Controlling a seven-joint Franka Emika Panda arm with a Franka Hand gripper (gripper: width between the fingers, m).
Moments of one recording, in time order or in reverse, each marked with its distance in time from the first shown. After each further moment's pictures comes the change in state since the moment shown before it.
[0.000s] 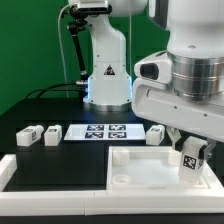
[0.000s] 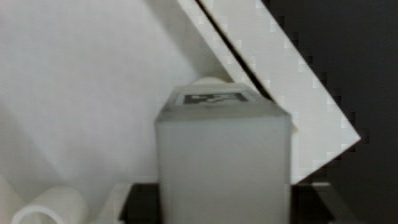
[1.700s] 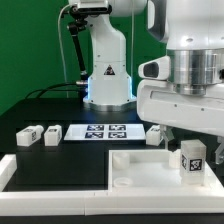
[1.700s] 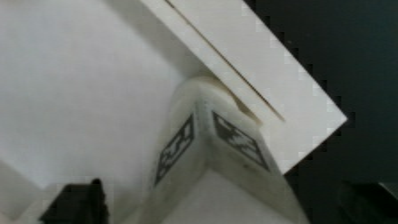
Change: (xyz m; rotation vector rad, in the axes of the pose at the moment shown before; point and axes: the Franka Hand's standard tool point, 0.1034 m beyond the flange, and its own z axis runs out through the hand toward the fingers) arm -0.008 -0.001 0.007 0.125 0.207 0.006
